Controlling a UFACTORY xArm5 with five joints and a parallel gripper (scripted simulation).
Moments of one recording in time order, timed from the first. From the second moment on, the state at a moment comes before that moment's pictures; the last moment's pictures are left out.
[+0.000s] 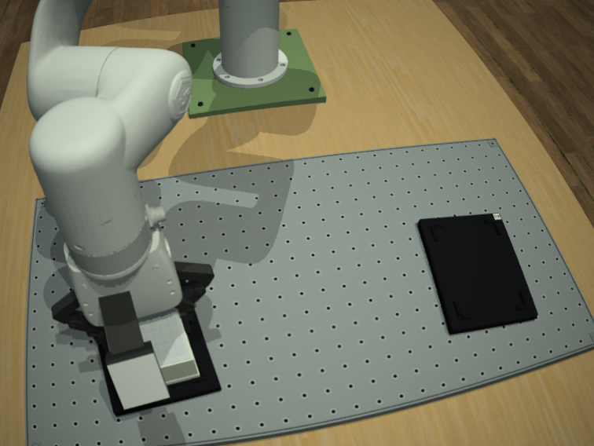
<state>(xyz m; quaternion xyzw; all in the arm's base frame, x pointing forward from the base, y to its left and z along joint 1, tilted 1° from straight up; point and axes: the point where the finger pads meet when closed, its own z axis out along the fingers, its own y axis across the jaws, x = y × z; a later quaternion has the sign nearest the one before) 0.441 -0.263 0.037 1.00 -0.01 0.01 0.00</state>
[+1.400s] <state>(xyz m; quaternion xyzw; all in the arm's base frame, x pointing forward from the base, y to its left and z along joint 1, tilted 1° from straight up) 0.441 -0.263 0.038 1.00 -0.01 0.01 0.00</state>
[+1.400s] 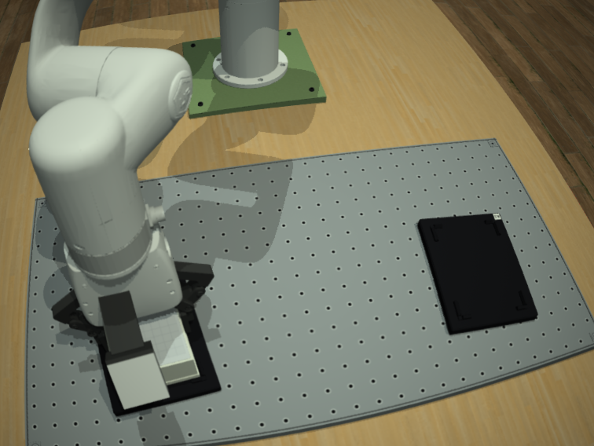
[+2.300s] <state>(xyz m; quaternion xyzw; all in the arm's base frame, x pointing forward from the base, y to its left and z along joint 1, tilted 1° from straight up) 0.441 -0.263 0.042 1.00 -0.01 0.01 0.00</state>
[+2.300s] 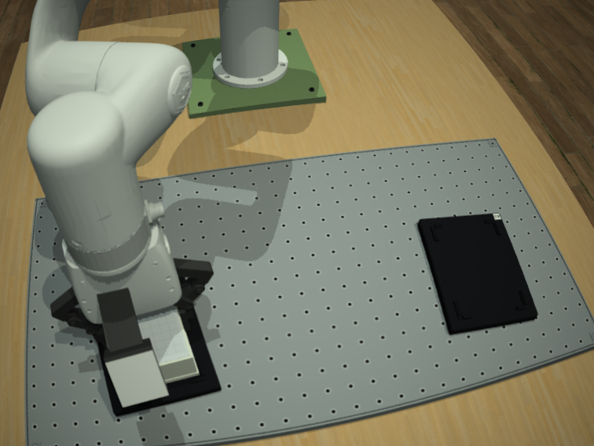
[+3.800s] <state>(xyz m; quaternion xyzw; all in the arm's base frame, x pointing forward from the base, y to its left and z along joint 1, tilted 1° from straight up) 0.441 -0.262 0.075 1.00 -0.01 0.01 0.00</state>
